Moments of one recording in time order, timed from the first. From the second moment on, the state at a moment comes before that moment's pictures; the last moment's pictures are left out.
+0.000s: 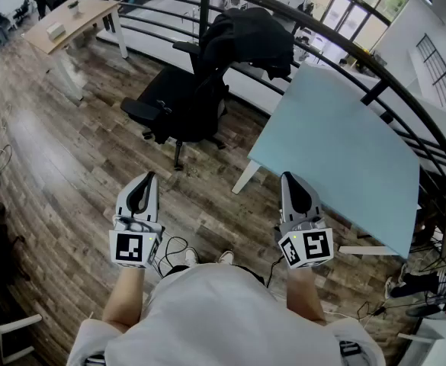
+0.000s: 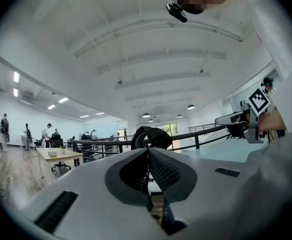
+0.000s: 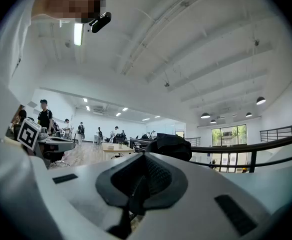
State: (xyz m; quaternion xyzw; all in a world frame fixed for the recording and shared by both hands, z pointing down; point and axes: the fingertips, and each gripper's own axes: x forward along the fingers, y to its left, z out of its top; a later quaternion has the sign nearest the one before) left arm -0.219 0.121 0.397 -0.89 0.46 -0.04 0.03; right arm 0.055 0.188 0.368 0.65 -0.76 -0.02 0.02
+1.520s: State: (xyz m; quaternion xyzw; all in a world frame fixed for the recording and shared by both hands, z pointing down) left arm -0.145 0.011 0.431 -0.90 0.42 -0.05 0.02; right arm 0.110 0.073 0.404 0.65 -0.76 0.02 -0.02
